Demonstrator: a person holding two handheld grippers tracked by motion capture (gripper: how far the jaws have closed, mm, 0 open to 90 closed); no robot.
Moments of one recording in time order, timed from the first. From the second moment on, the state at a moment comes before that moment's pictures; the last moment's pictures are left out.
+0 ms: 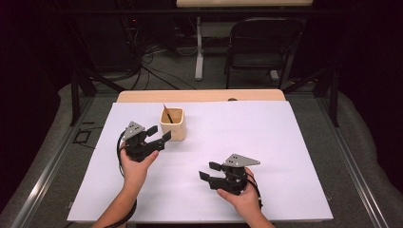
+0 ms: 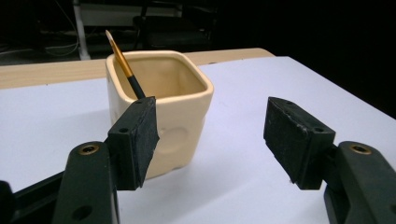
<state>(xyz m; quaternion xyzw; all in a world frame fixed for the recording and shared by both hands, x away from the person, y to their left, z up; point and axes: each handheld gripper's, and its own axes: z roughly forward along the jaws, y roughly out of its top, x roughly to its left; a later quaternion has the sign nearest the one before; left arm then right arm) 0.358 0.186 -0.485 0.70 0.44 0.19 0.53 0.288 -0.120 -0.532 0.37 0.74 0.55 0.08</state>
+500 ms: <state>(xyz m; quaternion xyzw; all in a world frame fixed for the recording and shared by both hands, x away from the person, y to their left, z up) 0.338 0.187 -0.497 0.72 0.42 0.20 0.52 0.288 -0.120 -0.532 0.37 0.75 0.55 0.08</state>
